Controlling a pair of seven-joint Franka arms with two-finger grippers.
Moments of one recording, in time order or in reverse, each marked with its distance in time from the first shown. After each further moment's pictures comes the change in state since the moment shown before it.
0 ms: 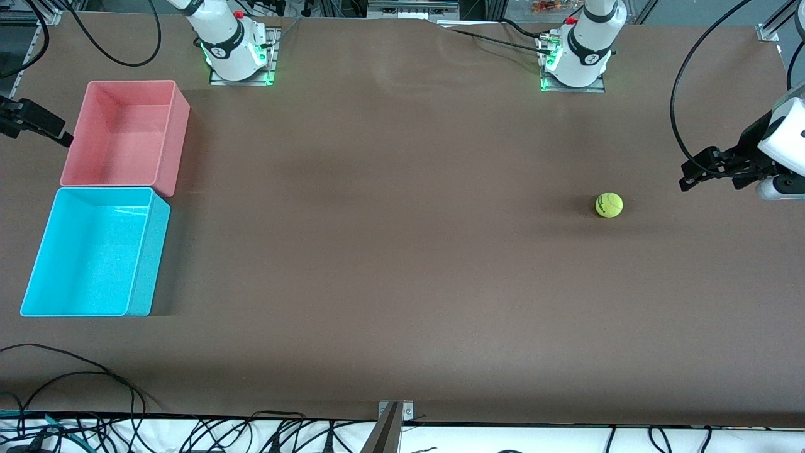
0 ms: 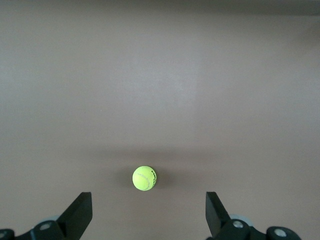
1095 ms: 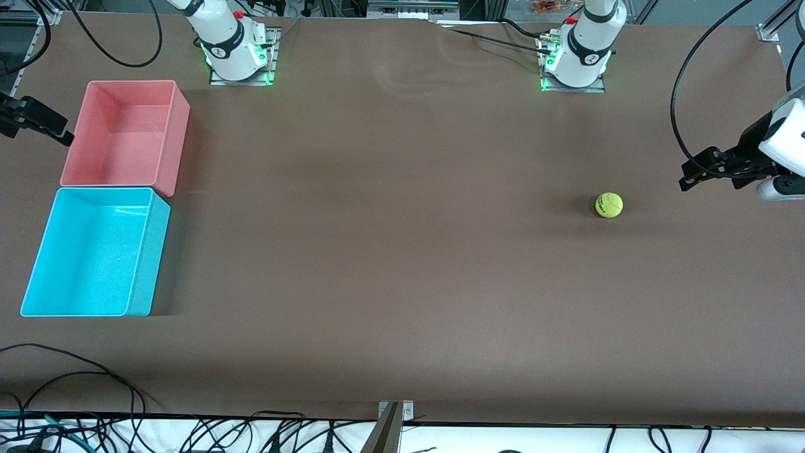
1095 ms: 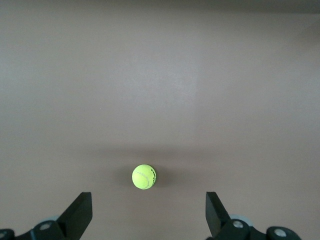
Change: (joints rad) left arm 0.003 0.000 -0.001 -0.004 -0.003 -0.003 0.000; right arm 0.019 0.004 0.008 0.026 -0.021 -0.015 0.000
